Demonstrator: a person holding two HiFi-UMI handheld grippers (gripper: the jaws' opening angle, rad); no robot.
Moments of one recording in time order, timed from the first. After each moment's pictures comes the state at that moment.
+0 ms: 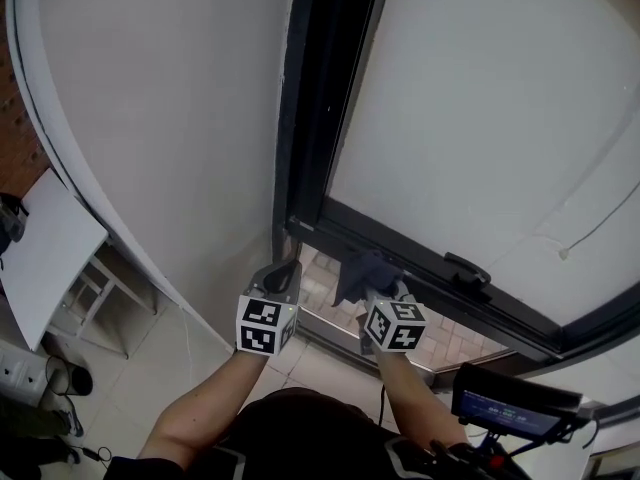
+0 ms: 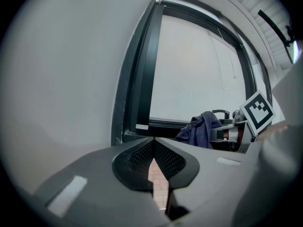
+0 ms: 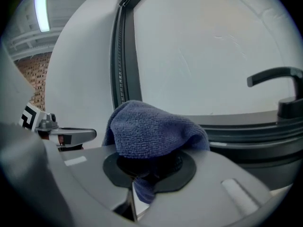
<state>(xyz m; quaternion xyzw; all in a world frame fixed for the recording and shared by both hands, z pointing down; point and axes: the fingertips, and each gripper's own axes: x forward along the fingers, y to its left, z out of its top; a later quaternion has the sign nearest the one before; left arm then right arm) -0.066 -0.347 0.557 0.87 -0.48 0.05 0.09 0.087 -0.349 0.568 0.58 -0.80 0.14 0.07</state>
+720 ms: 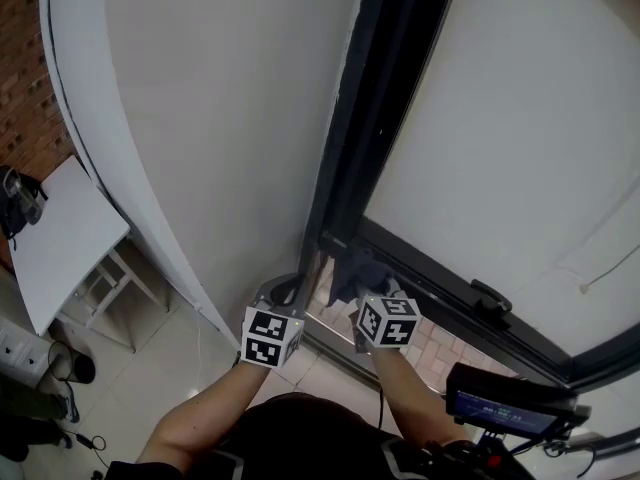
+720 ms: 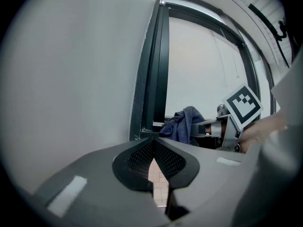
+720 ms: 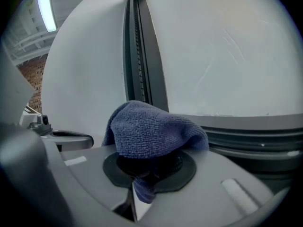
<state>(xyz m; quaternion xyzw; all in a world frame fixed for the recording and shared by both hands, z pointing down) -0.108 -0.341 0.558 0.86 -0.50 0.06 0.10 0.007 -0.388 0.564 0.53 -0.83 0.14 0.09</state>
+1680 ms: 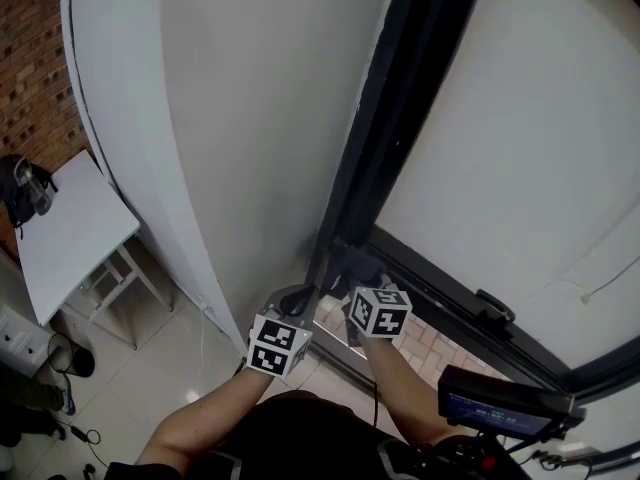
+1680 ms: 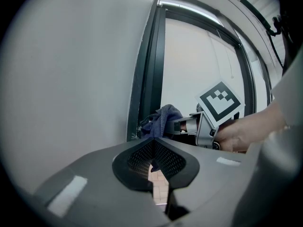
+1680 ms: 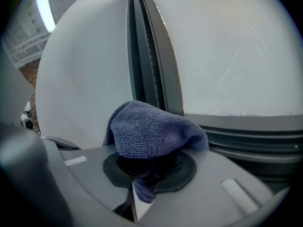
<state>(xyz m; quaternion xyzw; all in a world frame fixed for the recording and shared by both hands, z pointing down) -0.110 -0.329 0.561 0.87 -0.49 0.07 0.08 -0.035 -0.412 0.569 0.51 -0.84 0.14 0.09</state>
